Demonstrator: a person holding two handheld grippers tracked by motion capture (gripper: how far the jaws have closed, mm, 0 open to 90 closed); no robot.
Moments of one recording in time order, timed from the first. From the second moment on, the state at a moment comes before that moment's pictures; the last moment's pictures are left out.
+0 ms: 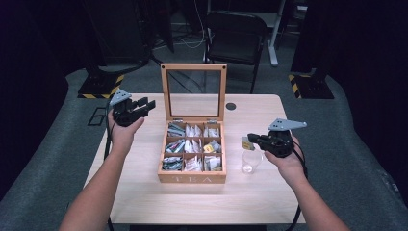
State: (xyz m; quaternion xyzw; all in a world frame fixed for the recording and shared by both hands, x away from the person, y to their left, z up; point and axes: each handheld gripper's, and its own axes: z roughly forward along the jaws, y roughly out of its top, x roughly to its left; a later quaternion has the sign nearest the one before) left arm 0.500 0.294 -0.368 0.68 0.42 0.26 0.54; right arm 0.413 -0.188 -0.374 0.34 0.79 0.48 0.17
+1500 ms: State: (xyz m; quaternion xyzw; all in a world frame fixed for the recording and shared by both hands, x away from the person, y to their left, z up) left arm 0.500 0.296 -0.372 0.68 0.43 0.26 0.54; right arm 0.407 -0.202 -0.431 0.39 0.79 0.45 0.15
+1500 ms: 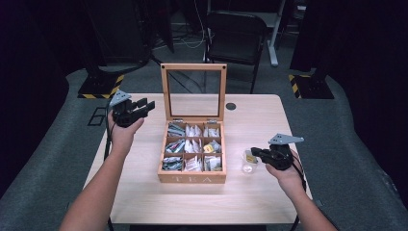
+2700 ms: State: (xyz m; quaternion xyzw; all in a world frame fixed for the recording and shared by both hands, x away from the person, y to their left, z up) left arm 0.498 0.301 -0.372 0.68 0.43 0.26 0.54; right arm 0.419 -0.187 -0.403 0.37 0.80 0.45 0.15
